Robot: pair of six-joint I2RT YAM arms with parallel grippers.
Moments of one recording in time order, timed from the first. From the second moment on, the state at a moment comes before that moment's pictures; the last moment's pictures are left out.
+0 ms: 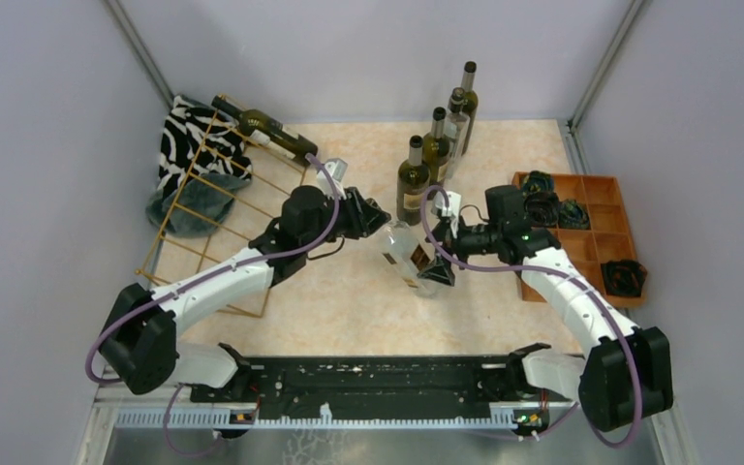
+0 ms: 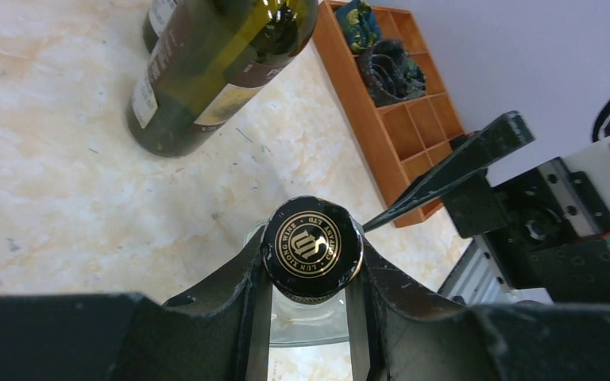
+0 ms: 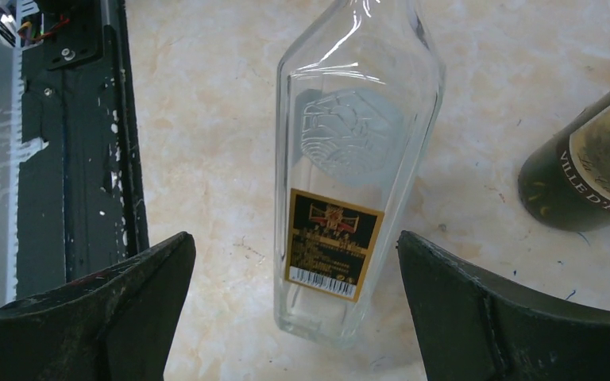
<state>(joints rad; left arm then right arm) -0.73 1.35 0.87 0.26 0.10 -0.67 0.29 1.13 0.80 -0.41 -0.96 -0.52</state>
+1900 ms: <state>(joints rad) -0.70 1.27 0.57 0.67 0.07 -1.01 0.42 1.24 0.80 -0.40 -0.79 -0.57</state>
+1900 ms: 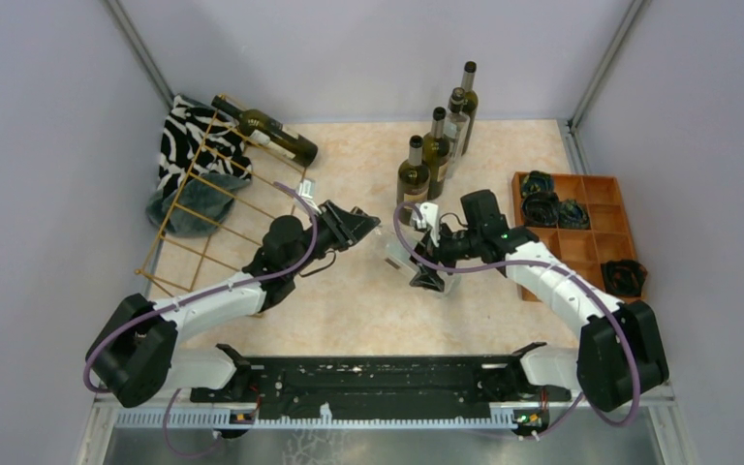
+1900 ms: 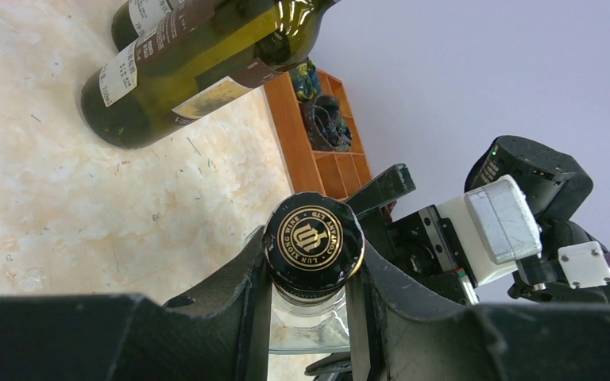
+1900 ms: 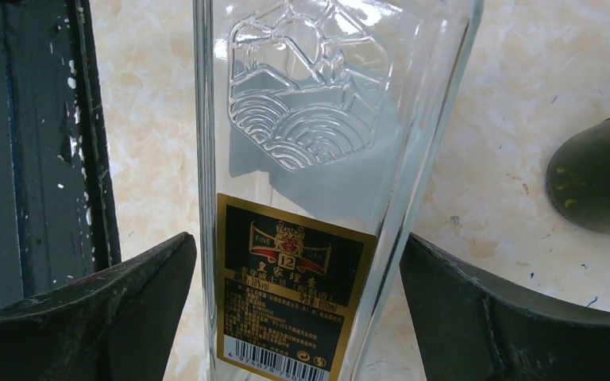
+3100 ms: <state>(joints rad) -0.65 1.25 0.53 0.74 0.10 -1.08 0.44 1.24 0.80 -0.43 -0.77 -0.57</state>
